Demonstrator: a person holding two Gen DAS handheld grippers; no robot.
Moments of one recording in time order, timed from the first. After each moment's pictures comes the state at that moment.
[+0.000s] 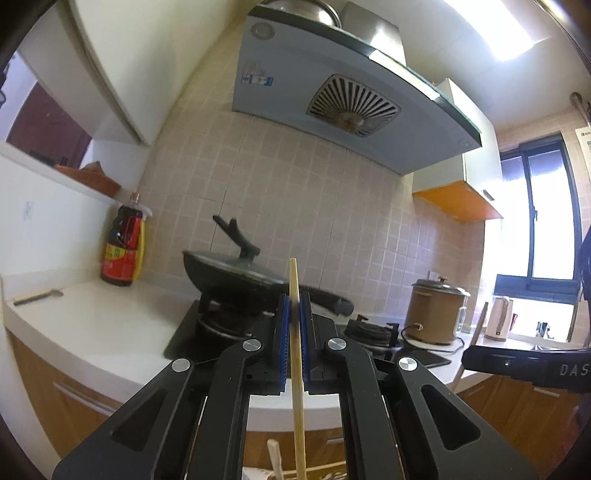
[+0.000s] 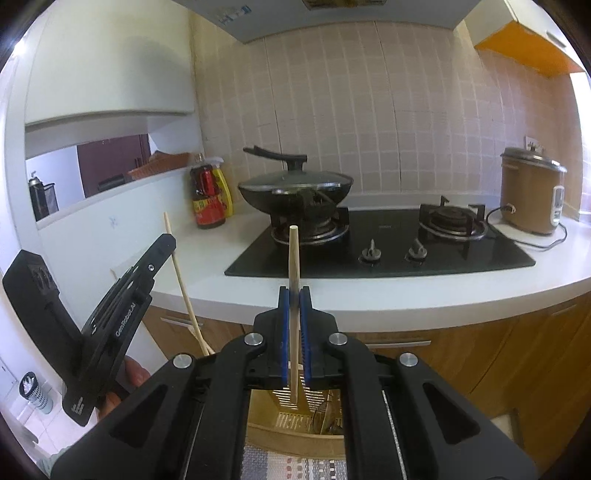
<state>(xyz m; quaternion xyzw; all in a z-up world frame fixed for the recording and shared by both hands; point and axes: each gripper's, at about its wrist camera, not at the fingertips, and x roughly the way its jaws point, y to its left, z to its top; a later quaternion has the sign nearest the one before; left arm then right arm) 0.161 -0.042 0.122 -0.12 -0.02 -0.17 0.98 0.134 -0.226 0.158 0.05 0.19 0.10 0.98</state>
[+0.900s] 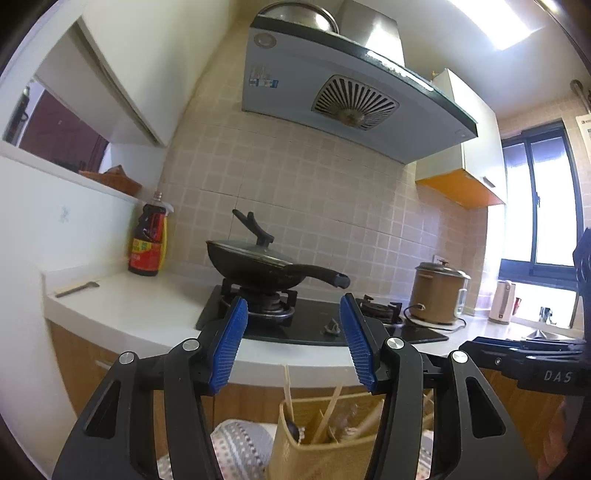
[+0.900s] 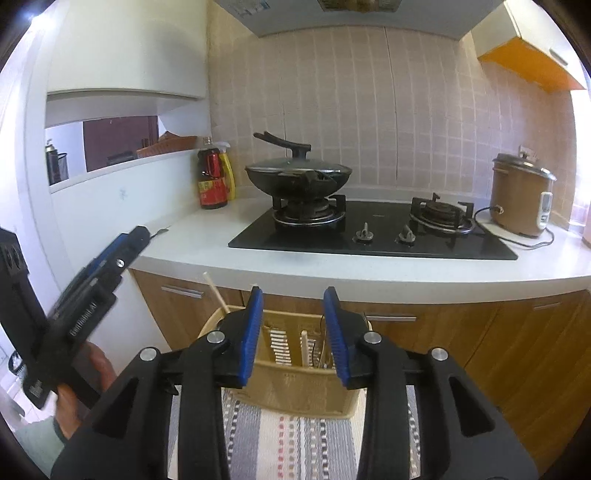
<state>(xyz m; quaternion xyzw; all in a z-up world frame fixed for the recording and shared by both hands) 0.071 -0.014 0.126 -0.10 0.01 -0.15 0.98 0.058 -0.218 0.140 0.01 0.19 0.10 0.98</state>
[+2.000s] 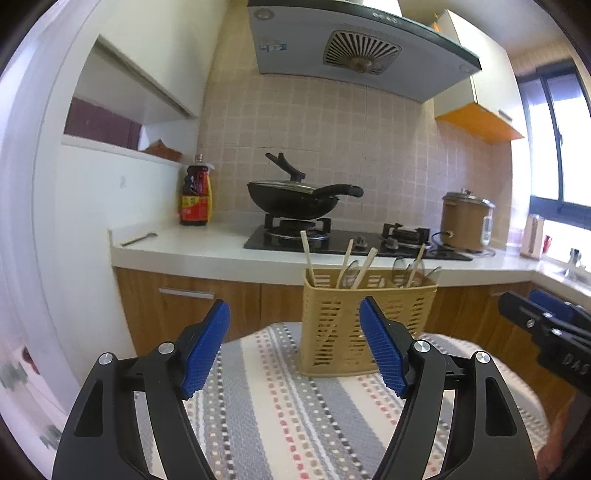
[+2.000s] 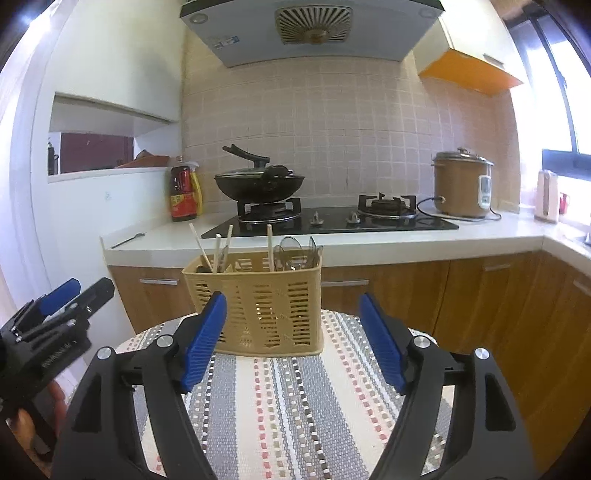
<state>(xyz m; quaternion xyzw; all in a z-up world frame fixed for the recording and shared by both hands) -0.028 -0.032 0.054 -0.03 0.10 -0.06 0.99 -0.054 -0.239 0.057 0.03 0.12 0.01 0.99</state>
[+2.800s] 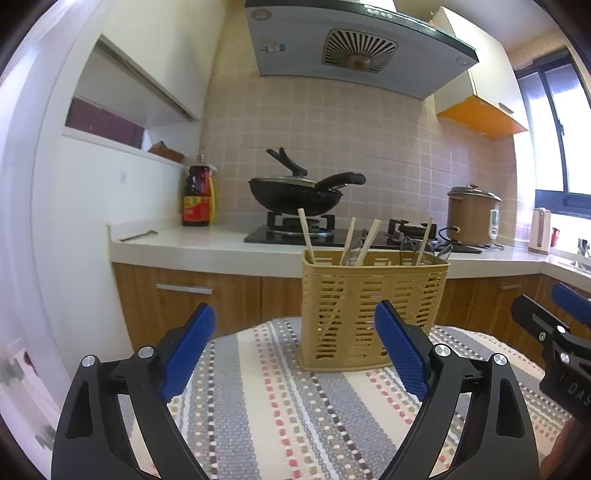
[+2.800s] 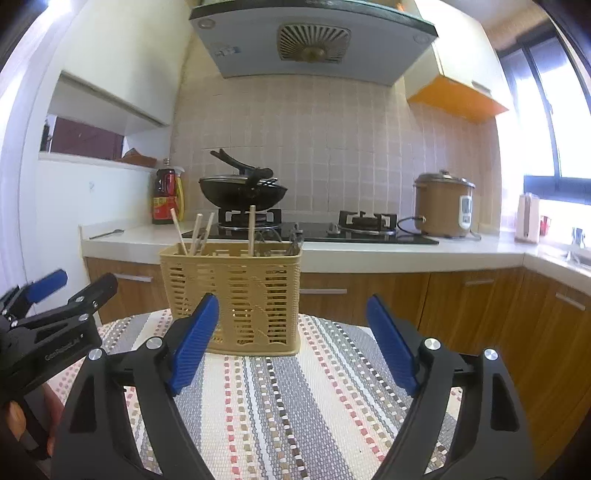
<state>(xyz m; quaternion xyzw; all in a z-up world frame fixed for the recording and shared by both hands) -0.021 -0.046 0.020 -0.02 0.08 -0.04 1.00 -0.060 -0.227 0.015 -0.02 0.07 -0.04 1.00</state>
